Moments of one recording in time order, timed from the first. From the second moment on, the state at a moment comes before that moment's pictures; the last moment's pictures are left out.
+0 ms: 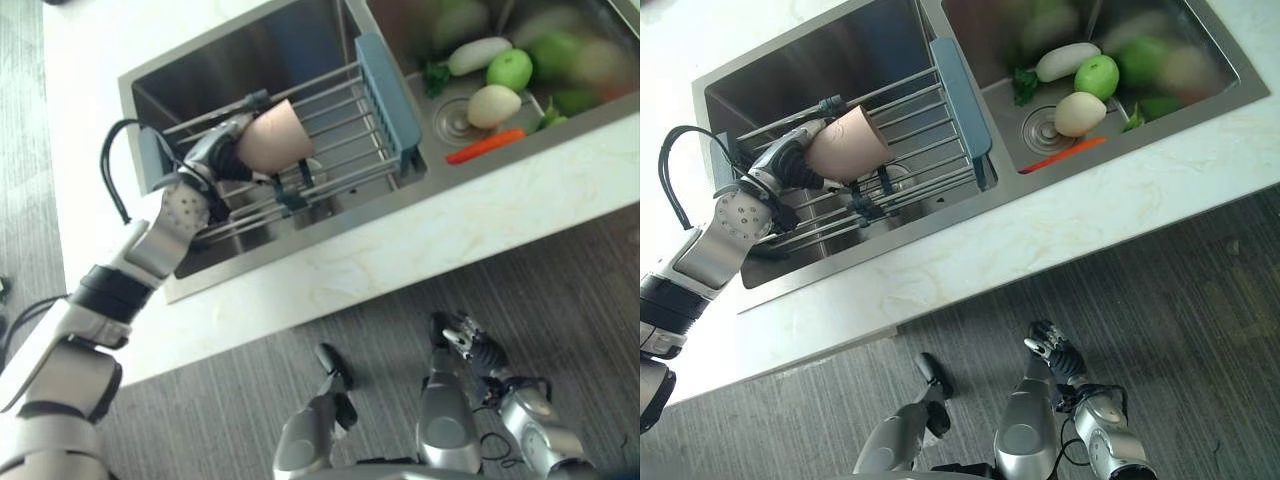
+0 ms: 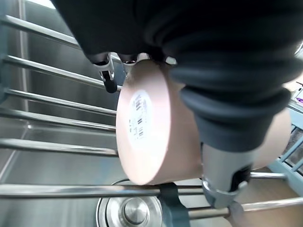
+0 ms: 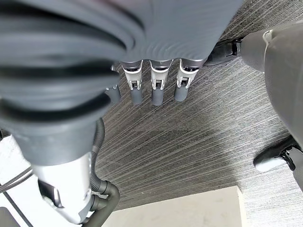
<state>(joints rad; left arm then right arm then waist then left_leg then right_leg) -0.79 0.91 -0.47 0.21 0.07 0.22 -0.01 0.06 -0.42 0.20 0.47 0.65 -0.08 0.13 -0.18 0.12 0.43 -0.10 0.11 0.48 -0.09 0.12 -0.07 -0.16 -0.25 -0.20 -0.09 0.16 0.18</state>
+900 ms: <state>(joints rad) -0.62 0.88 -0.36 0.12 0.20 -0.04 0.31 0.07 -0.38 0.19 0.50 0.68 -0.11 0.14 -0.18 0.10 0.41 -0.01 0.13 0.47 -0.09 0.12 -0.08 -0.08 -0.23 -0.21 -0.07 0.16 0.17</state>
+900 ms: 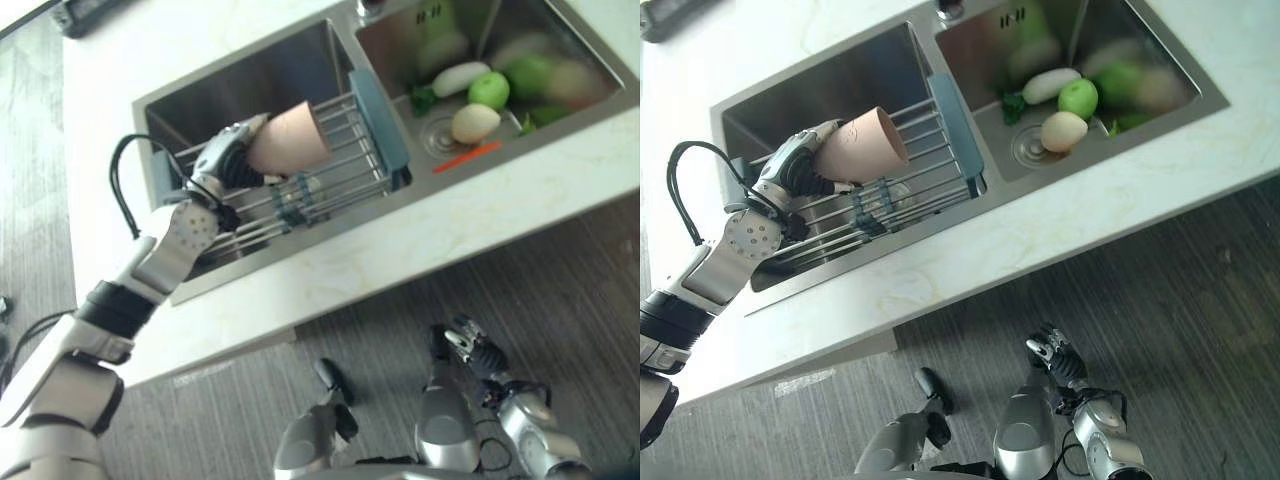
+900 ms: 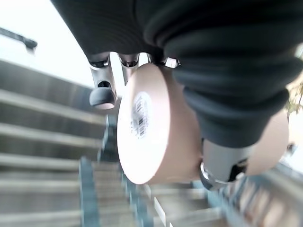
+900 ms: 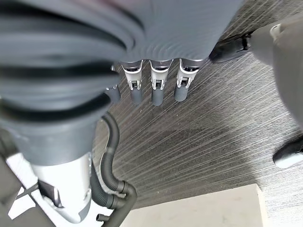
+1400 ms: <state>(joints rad) -0.35 0.86 -0.17 -0.08 0.41 -0.26 0.73 0.22 -0.28 0.21 0.57 0.61 -0.09 0.14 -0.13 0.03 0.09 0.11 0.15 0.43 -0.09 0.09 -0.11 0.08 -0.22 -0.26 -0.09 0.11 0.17</state>
